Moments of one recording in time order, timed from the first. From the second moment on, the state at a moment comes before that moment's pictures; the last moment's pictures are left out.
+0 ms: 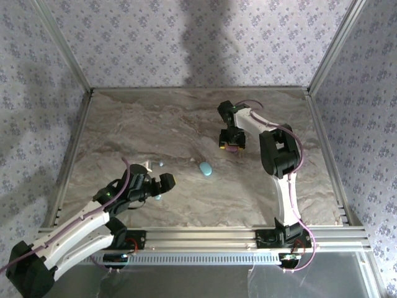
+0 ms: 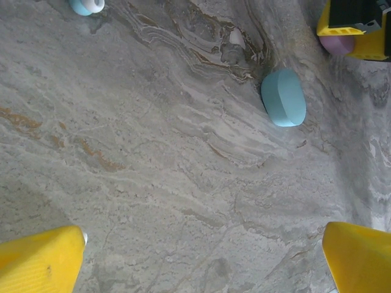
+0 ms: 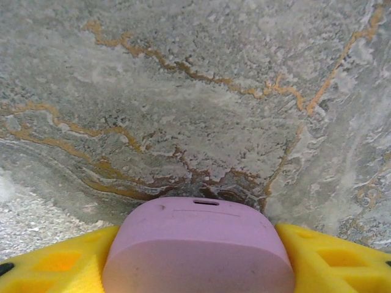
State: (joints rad) left arm -0.69 0.72 0.41 -0.43 0.09 -0.94; right arm 0.41 2.18 1.71 -1.04 0.04 0.50
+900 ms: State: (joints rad) left arm -0.68 0.62 0.64 -0.67 0.10 -0.83; right arm 0.47 1.46 1.34 -1.06 -0.04 0.44
